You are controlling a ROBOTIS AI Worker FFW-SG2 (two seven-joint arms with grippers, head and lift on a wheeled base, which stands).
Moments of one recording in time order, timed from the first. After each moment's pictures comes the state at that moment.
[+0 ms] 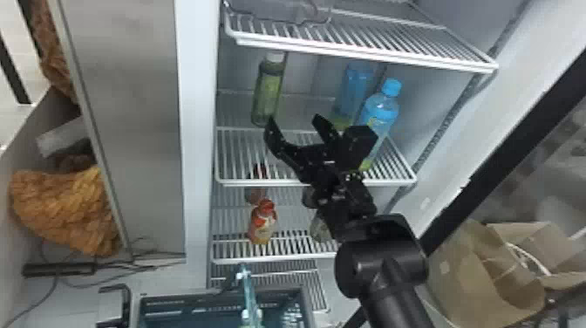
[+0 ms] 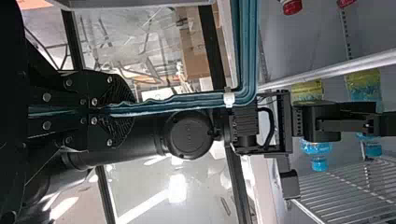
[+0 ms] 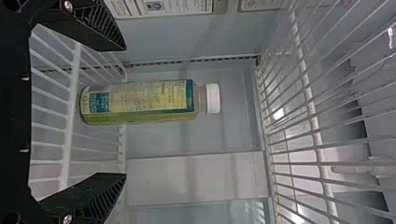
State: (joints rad) left arm 0.30 0.28 -0.21 -1.89 1.27 1.04 -0.51; right arm -0.13 -0.11 0.10 -1.51 -0.20 -0.04 0.17
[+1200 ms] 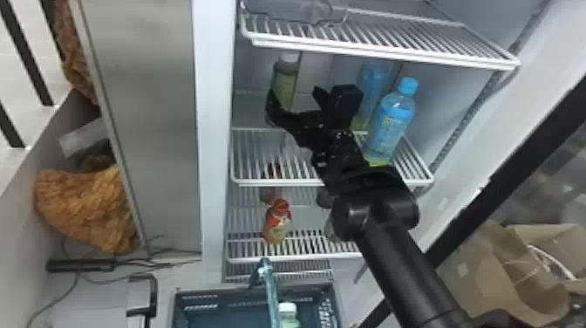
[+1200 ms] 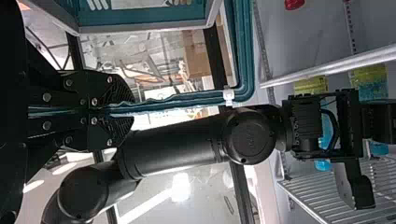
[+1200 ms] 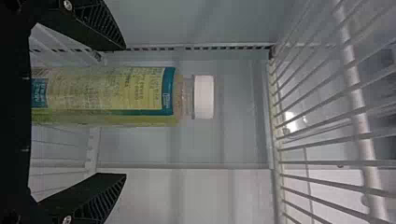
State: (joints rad) left arm 0.27 0.28 -0.24 -1.87 1.27 1.04 -0.51; right arm -0.44 -0.12 0.22 -1.15 -0.21 -0.09 0.11
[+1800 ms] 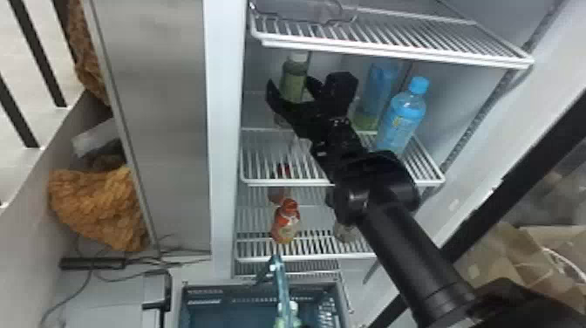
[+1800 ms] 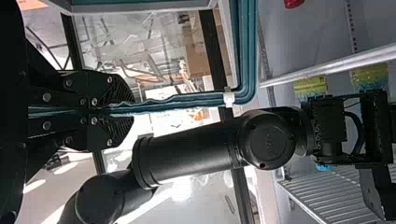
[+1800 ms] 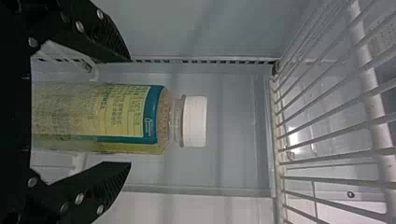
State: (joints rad) left arm 0.25 0.27 -0.25 -1.85 1.27 1.03 -0.51; right arm -0.55 -0.13 0.30 -1.02 -0.25 -0.12 0.10
